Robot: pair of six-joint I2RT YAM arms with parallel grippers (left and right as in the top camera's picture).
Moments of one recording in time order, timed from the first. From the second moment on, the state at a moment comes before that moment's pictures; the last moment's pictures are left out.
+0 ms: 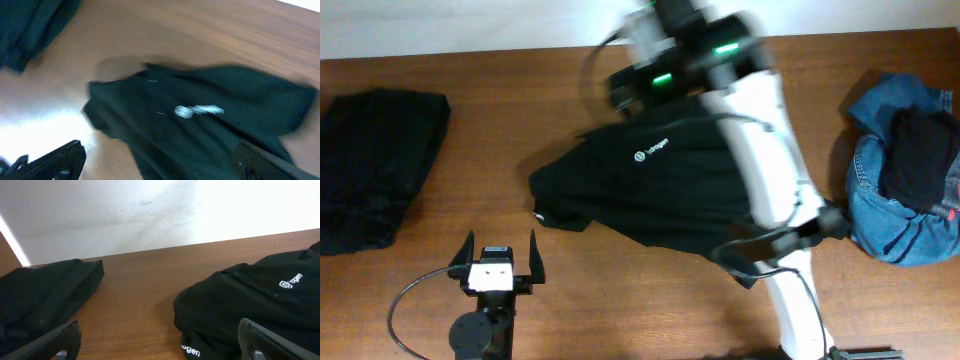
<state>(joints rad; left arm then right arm) 0.00 0.01 0.02 -0.08 -0.01 0.12 0.38 2.37 3.05 -1.69 -0.28 0.02</state>
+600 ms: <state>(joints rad) 0.00 0.01 0.02 -0.08 -0.01 0.12 0.08 2.25 2.68 -1.69 -0.23 0.12</state>
